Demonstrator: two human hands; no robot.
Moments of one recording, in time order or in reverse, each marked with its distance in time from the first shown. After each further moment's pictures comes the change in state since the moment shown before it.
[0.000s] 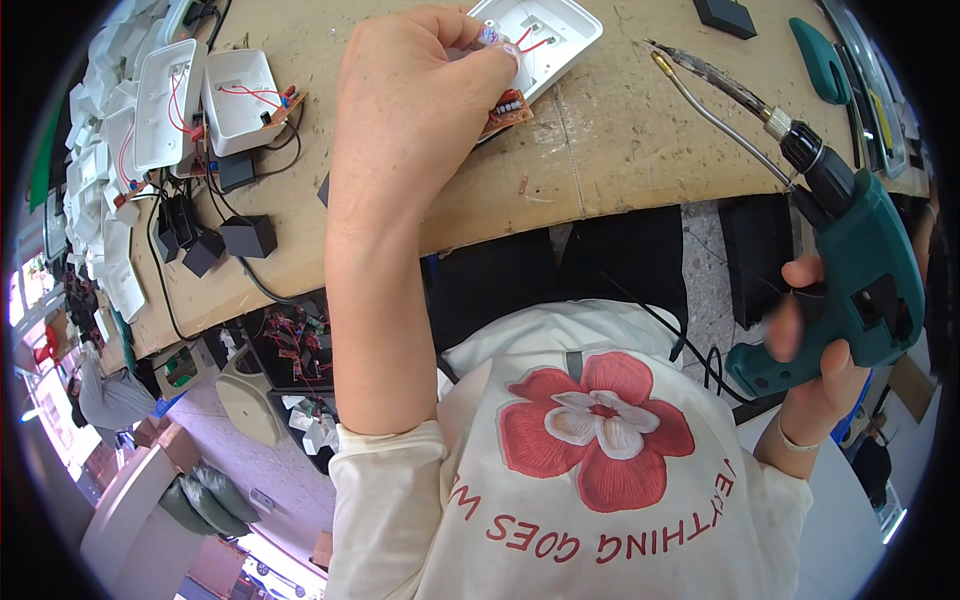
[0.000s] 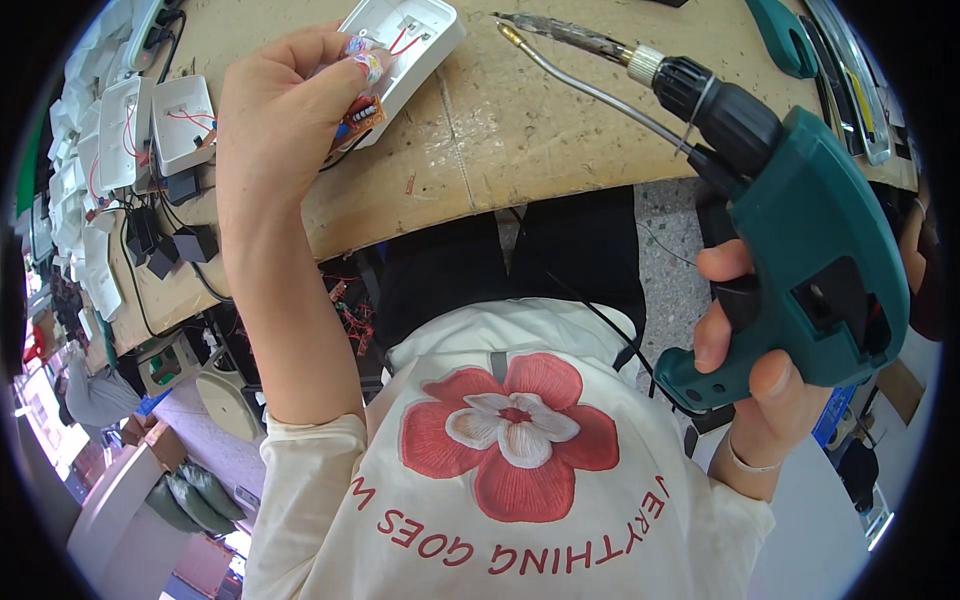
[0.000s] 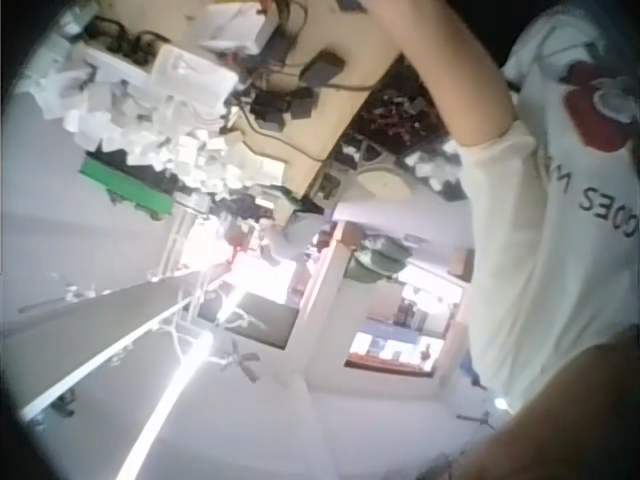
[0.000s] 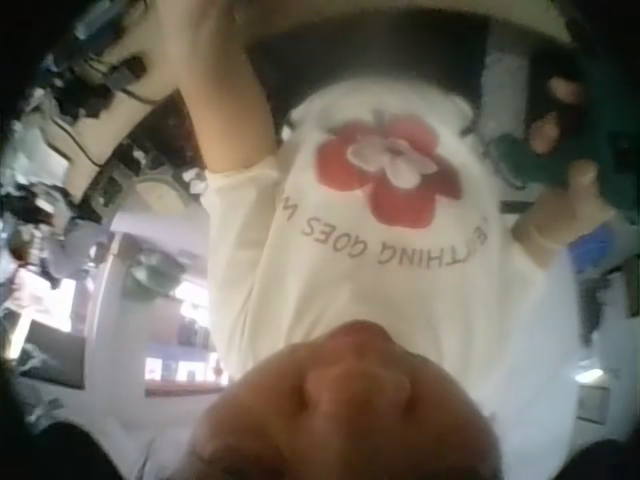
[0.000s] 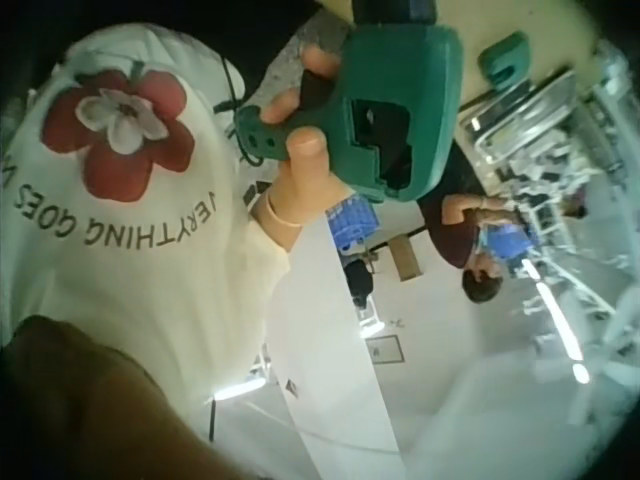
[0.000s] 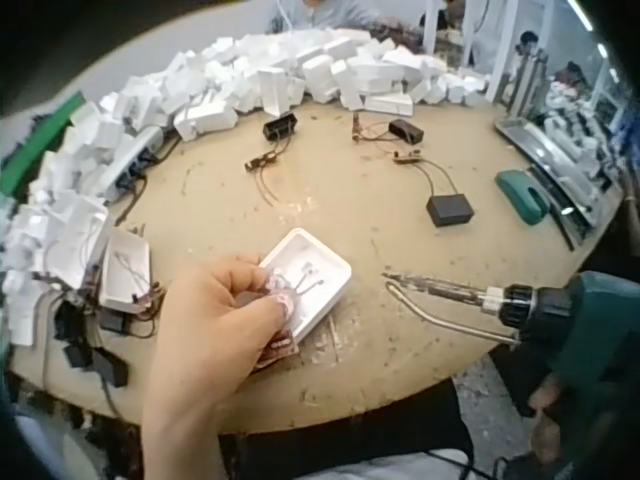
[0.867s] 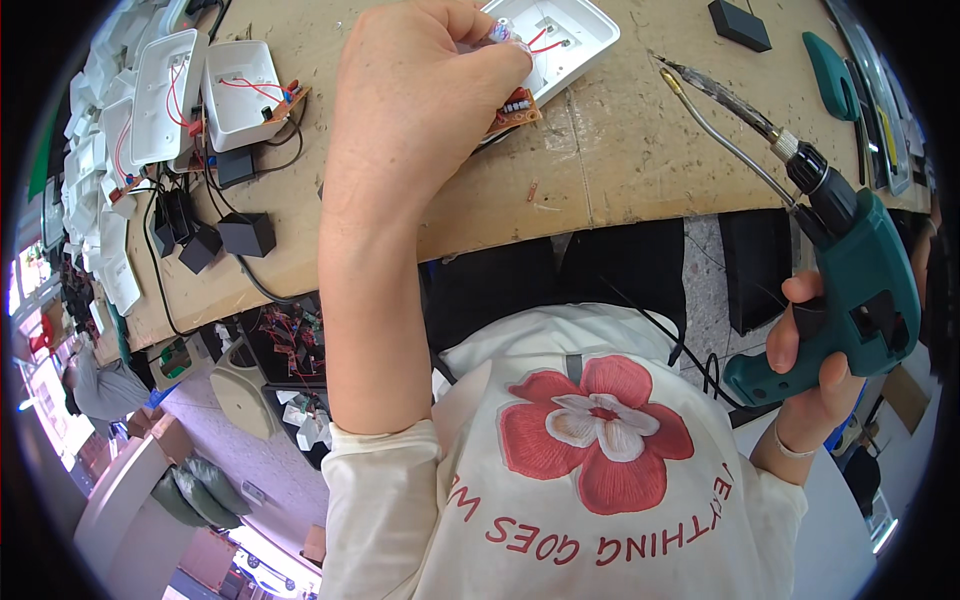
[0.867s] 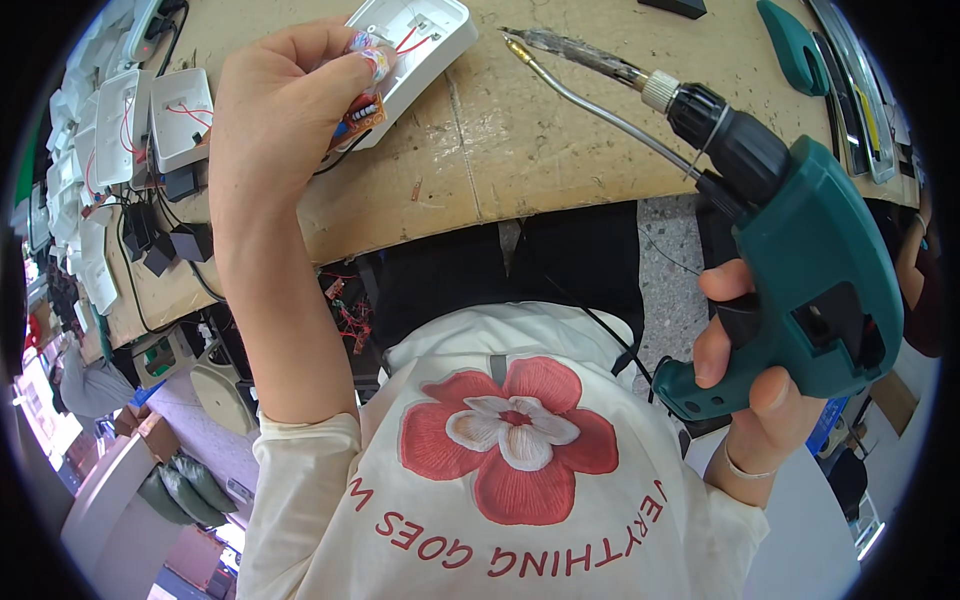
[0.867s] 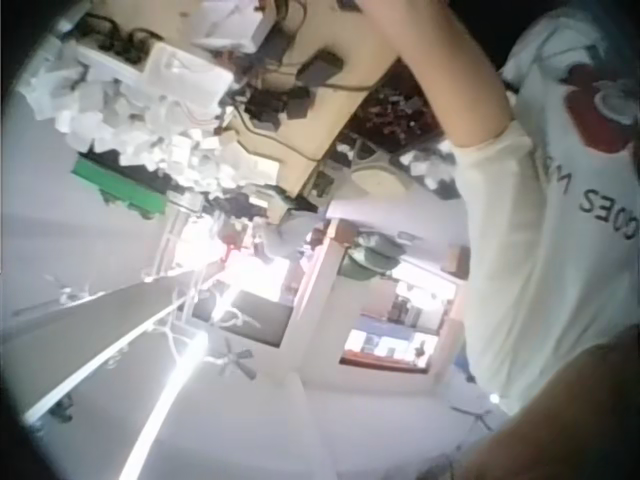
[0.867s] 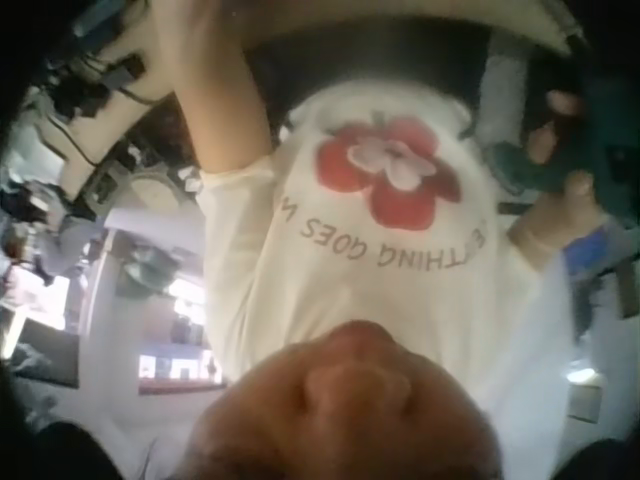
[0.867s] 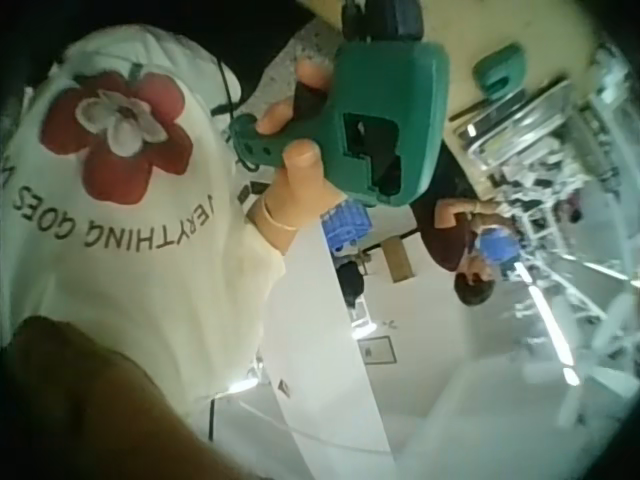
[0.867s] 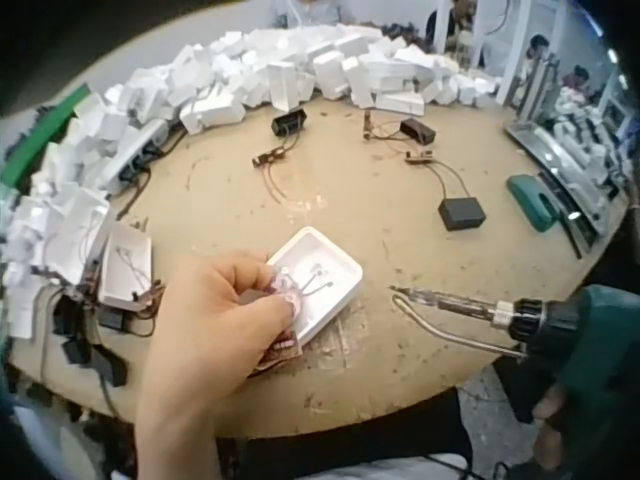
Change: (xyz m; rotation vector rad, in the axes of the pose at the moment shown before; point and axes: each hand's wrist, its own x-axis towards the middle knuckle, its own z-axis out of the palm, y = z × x) left_hand 0.002 0.009 -0.002 0.062 -0.012 -0.051; right_hand -0.001 0.006 -0.002 0.097 -0.007 0.031
